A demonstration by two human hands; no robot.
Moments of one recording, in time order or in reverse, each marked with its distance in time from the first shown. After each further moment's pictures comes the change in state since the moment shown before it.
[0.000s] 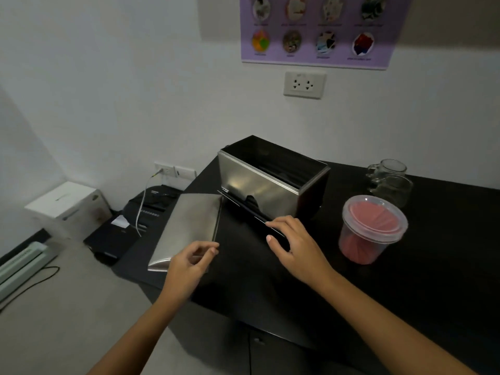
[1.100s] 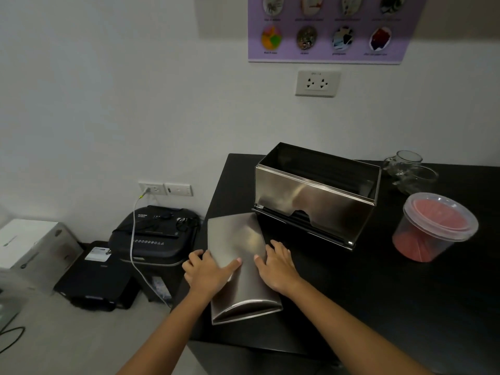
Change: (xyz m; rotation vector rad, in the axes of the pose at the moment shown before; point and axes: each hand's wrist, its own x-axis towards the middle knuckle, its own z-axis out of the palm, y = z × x) left_hand 0.129 -0.074 -0.069 0.636 -0.152 -0.341; right_hand 0.094 -0.033 0.182 -0.107 -0.268 0.707
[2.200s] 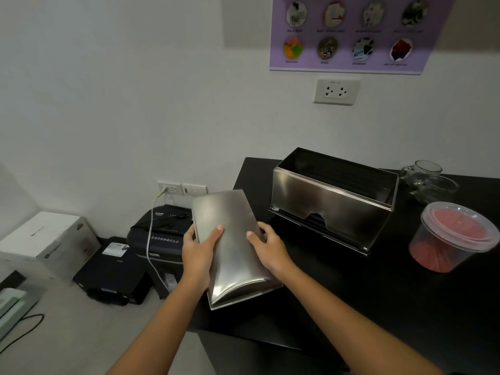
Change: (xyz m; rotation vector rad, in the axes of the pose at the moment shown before) left_hand -0.007 -0.004 -0.056 -1.079 0.100 -0.049; right_hand 0.001 -0.062 -0.009 0.682 0.105 -0.049
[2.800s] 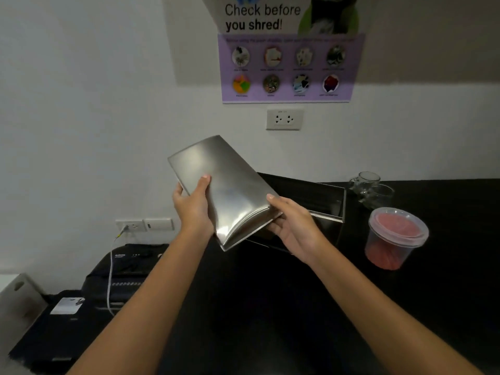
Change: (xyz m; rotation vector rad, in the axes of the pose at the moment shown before) left_hand 0.004 0.123 0.102 -0.366 -0.097 0.079; right_hand -0.030 -0.093 -0.113 0.784 0.053 -0.066
